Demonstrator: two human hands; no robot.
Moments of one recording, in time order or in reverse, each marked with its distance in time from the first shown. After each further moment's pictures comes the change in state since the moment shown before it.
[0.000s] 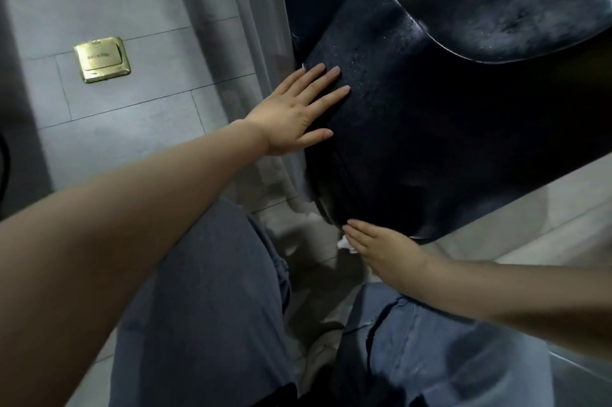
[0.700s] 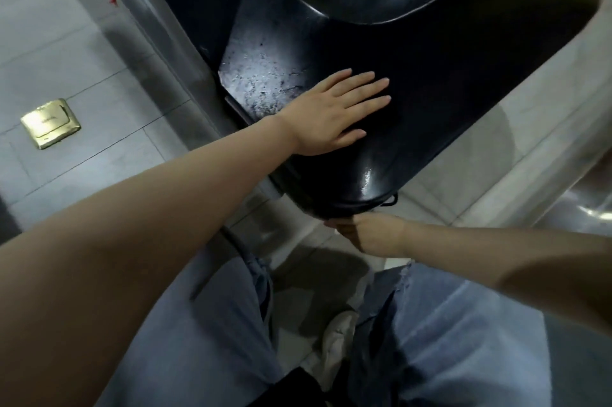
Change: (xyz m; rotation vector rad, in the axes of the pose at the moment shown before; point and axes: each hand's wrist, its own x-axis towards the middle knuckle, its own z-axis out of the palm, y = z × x) left_hand 0.086 0.132 -0.037 0.101 0.028 0.446; right_hand 0.021 -0.061 0.078 0.152 0.337 0.122
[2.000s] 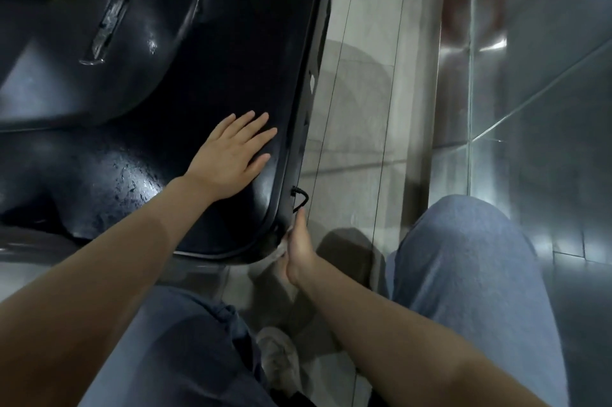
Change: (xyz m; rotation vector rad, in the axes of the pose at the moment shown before) left_hand 0.097 0.064 0.010 0.059 -0.229 0.189; right_hand 0.018 -0.011 -0.069 -1.695 -0.898 -0.831
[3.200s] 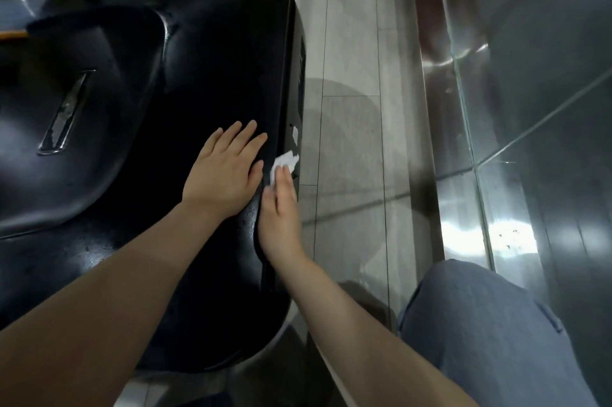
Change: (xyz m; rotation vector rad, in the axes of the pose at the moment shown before) left_hand 0.105 -0.022 -0.004 0.102 0.070 -0.062; right_hand 0.054 -0.122 0.057 -0.440 0.131 -0.809
